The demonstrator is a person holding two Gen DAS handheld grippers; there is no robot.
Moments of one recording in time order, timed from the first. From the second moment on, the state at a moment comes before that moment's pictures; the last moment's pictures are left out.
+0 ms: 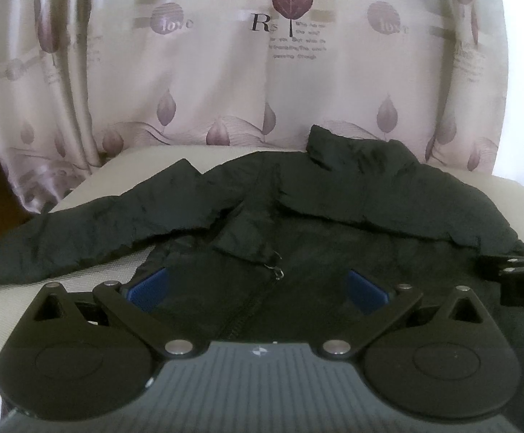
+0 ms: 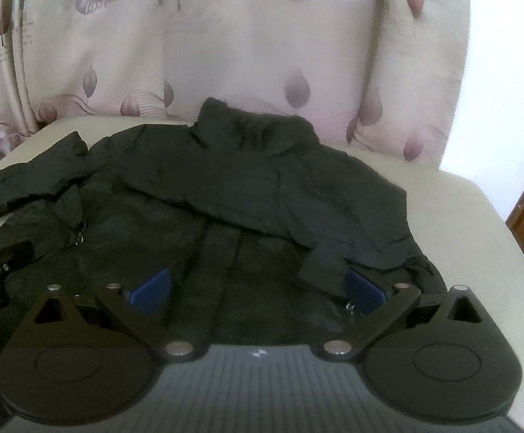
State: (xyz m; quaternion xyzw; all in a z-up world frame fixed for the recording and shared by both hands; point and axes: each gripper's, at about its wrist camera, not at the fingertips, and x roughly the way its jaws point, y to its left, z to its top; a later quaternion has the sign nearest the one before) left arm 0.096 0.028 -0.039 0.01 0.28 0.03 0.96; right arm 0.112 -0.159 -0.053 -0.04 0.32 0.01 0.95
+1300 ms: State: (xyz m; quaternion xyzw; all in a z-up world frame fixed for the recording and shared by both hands) left arm 0.078 0.086 -0.042 -0.04 0.32 0.06 0.95; right arm 0.289 -0.147 -0.074 -0.17 0.21 0.02 0.96
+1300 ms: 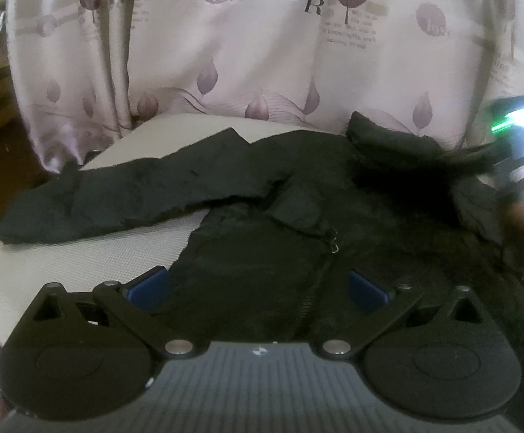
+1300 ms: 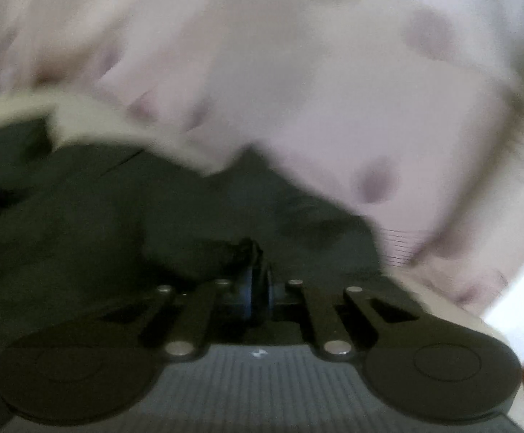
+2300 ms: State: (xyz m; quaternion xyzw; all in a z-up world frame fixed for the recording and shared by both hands) left arm 0.065 -0.010 -0.023 0.02 0.32 0.02 0.95; right arm -0.001 -0.693 -0.171 0.55 0.11 -0.19 0.81
